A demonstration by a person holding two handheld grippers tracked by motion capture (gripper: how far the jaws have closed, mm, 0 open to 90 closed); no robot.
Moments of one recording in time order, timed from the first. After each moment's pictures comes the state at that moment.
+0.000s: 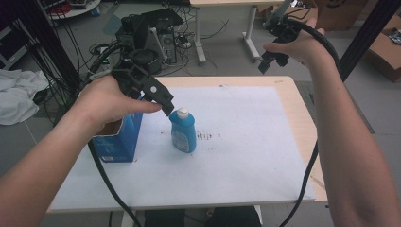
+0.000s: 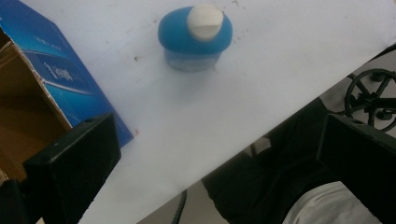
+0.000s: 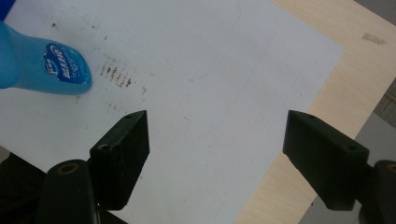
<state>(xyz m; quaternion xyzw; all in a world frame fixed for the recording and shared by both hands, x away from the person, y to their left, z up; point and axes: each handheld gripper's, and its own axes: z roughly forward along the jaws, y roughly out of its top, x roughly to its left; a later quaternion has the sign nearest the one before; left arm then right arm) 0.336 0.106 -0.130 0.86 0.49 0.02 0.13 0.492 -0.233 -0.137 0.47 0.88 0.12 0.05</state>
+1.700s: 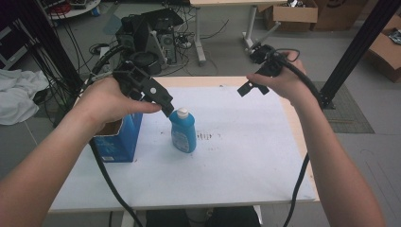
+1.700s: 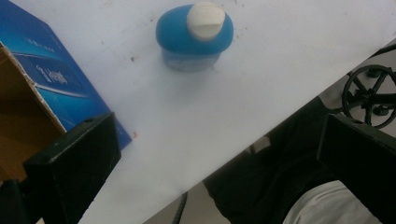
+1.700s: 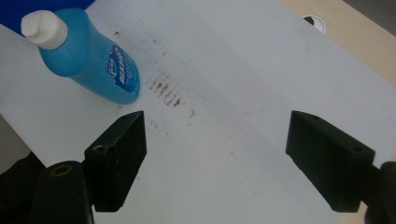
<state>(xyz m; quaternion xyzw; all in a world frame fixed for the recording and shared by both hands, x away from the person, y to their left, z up) 0.341 0.108 -0.139 0.86 0.48 0.01 0.13 0.438 -0.197 -0.188 0.38 0.90 0.23 0.06</state>
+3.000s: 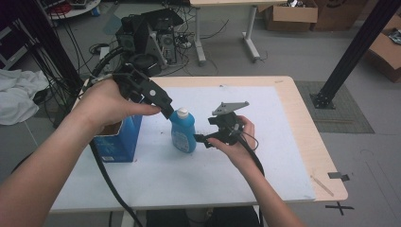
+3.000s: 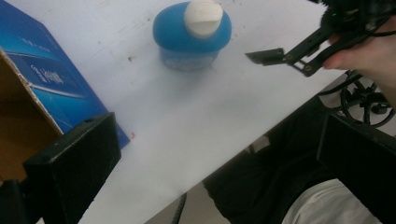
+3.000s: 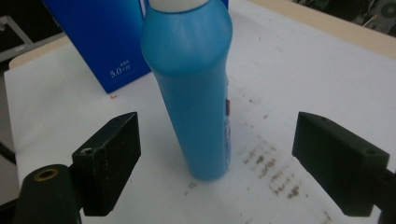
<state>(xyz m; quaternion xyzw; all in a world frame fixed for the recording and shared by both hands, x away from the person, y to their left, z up) 0.339 0.110 -0.141 0.87 0.48 0.01 0.13 0.358 -0.121 -0.343 0.28 0.83 0.46 0.09</state>
